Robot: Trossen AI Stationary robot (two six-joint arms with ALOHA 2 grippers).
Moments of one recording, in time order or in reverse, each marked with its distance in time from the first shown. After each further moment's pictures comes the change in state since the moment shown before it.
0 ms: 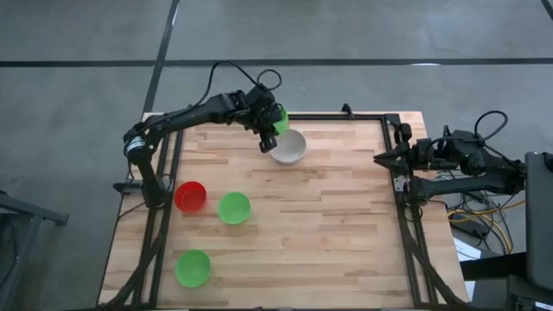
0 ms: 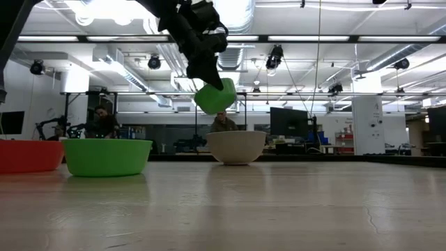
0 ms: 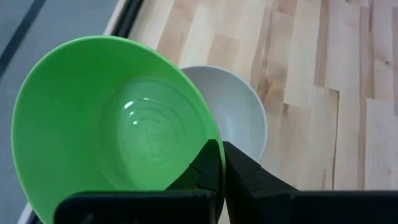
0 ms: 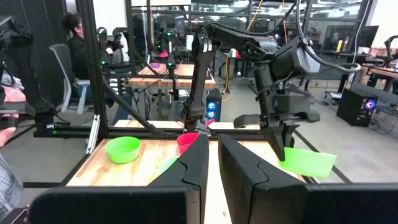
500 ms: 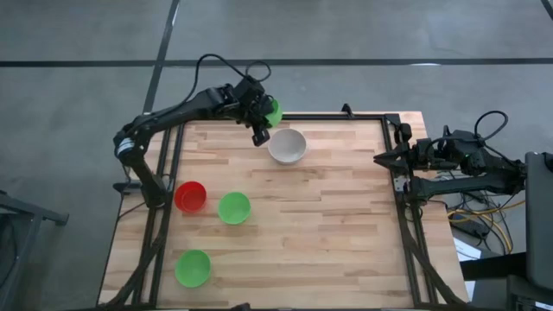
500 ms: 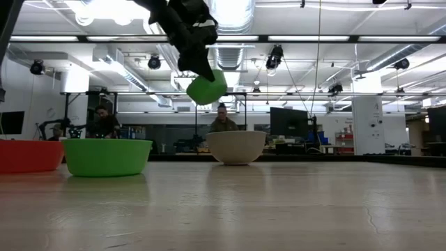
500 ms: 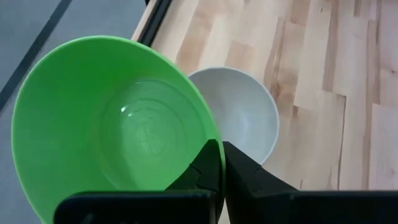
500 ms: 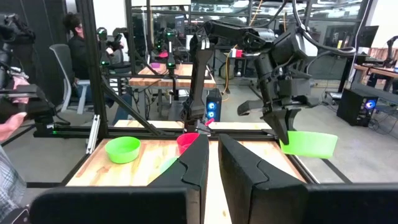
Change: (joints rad) left arm 0.042 -0.078 -0.014 -0.022 -0.015 0.006; right arm 0.000 0.000 0.000 0.000 0.000 0.000
